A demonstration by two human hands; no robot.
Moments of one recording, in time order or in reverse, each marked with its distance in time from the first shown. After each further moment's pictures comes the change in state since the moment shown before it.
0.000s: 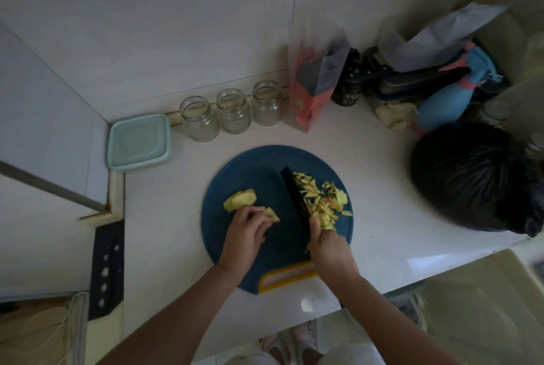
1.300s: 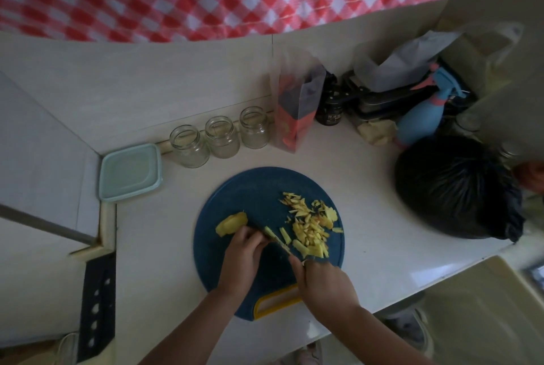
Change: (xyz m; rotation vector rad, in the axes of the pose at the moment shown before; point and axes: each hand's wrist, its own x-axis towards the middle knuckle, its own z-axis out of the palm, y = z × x) left_hand 0.005 0.003 0.005 -0.039 -0.009 0.039; right_hand -0.032 -0.008 -0.012 -0.414 -0.049 -0.232
